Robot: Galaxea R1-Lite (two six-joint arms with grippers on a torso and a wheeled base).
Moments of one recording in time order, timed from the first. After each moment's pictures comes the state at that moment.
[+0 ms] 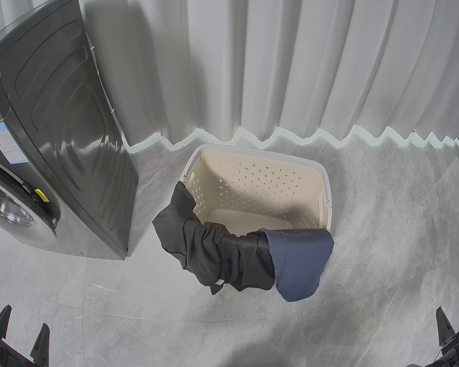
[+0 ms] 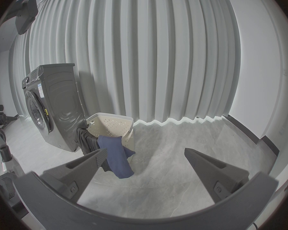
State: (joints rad) left arm 0.00 0.02 -0.02 0.01 0.01 -0.03; right arm 0.00 0.02 -0.02 0.00 0.02 -0.01
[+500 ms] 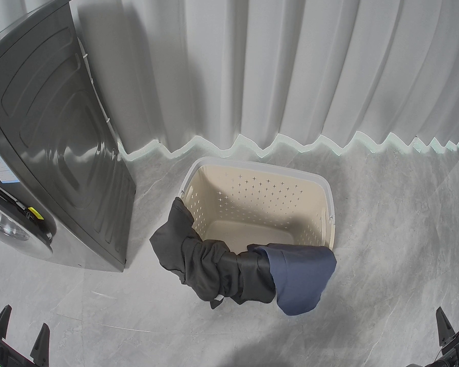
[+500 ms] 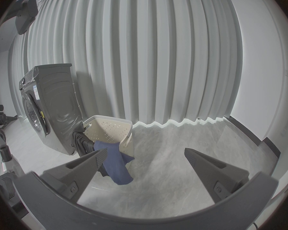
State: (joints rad) left arm 0.00 0.02 -0.02 0.01 0.01 -0.03; right arm 0.00 0.02 -0.02 0.00 0.02 -0.01
